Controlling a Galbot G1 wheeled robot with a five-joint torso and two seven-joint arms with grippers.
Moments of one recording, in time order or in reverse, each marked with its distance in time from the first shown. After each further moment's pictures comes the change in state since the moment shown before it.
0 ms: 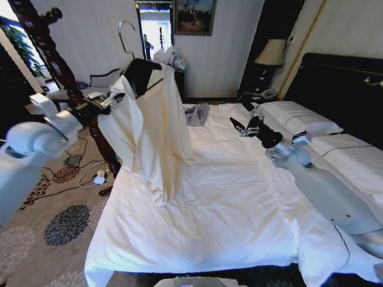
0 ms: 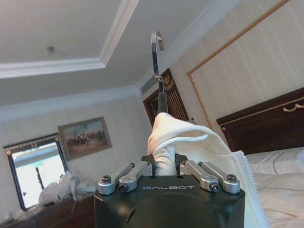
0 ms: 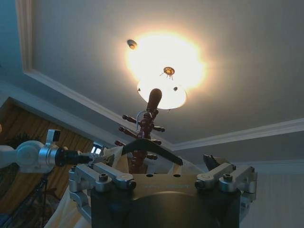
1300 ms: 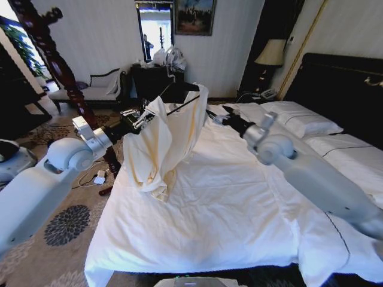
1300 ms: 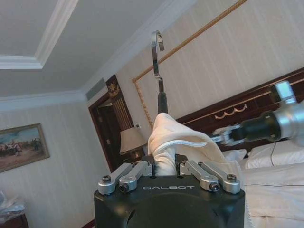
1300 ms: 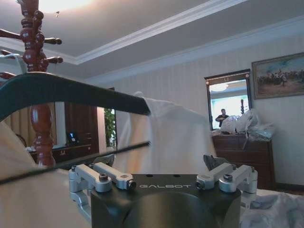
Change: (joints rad) left arm 0.100 -0.145 0.074 -0.181 0.110 -0.010 0.041; right arm 0.404 0.052 -0.419 0.187 0.038 -0.547 0.956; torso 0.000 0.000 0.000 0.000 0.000
